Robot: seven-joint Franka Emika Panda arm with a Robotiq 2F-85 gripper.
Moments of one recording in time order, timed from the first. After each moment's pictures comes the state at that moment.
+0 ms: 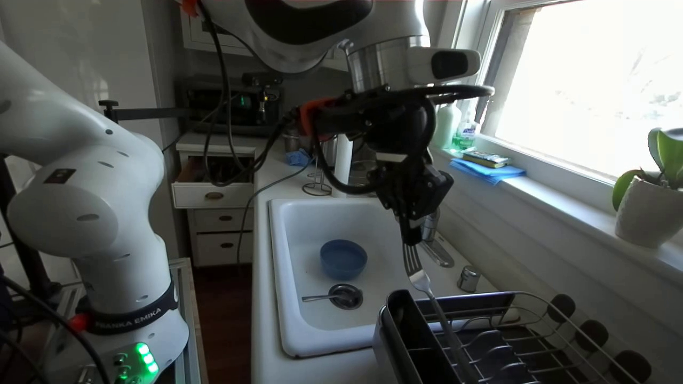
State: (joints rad) arm -0.22 -0.71 -0.33 -2.60 -0.49 2.20 -0.24
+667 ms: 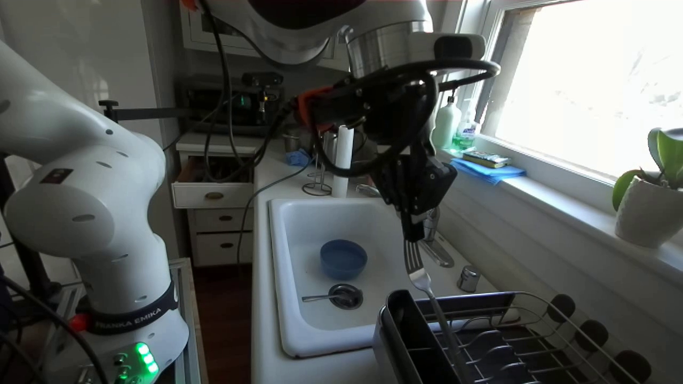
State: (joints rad) arm -0.25 -0.72 -0.31 -2.58 -0.49 2.17 -0.25
